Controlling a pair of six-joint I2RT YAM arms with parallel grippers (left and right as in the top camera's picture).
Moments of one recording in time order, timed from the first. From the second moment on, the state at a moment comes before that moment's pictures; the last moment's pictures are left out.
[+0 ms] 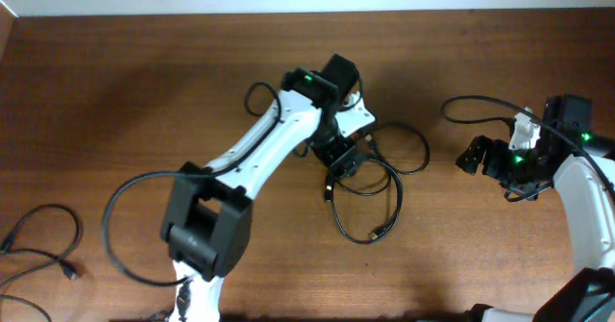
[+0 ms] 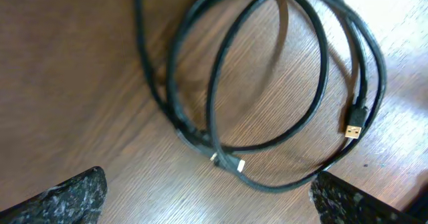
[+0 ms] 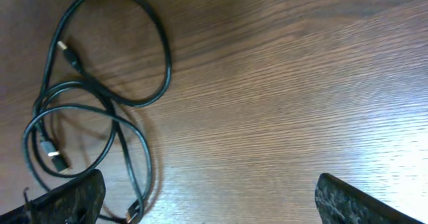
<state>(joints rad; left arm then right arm) -0.58 2.08 1.77 -1.16 0.22 0.32 -0.30 1.50 1.09 -0.97 -0.35 0.08</state>
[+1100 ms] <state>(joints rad) -0.65 2.18 1.85 -1.27 0.13 0.30 -0.31 1.50 1.09 -0.95 -0.43 0.07</state>
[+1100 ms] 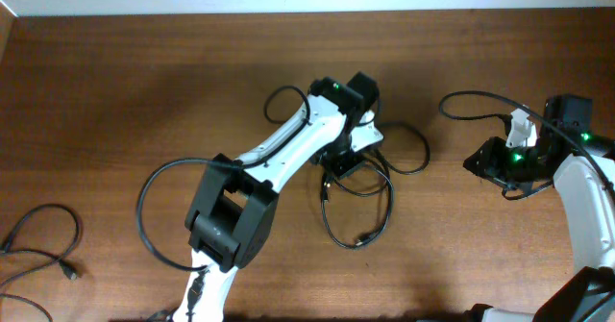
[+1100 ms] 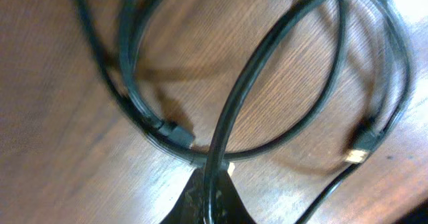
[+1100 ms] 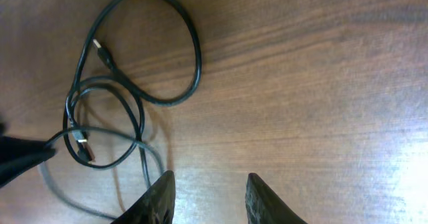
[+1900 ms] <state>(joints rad) -0.36 1.87 2.42 -1.31 0.07 0.01 -0.31 1.50 1.09 -0.95 -0.43 0.07</state>
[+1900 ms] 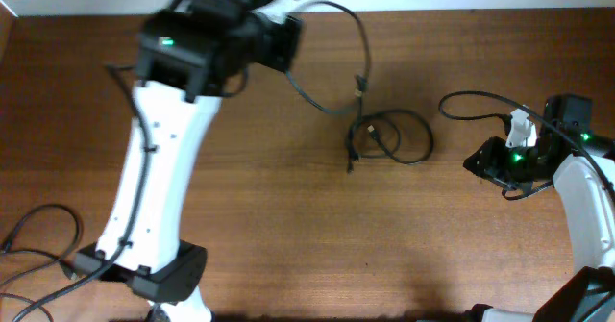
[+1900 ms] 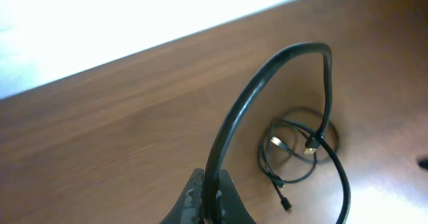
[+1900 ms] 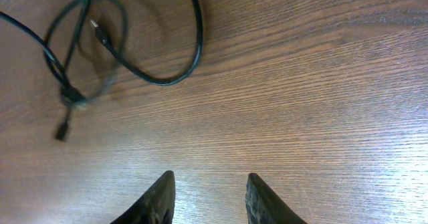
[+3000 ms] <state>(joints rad) -0.15 1.70 2.42 -1.40 -0.43 -0.16 -0.31 1.50 1.09 -0.94 -0.53 -0.01</state>
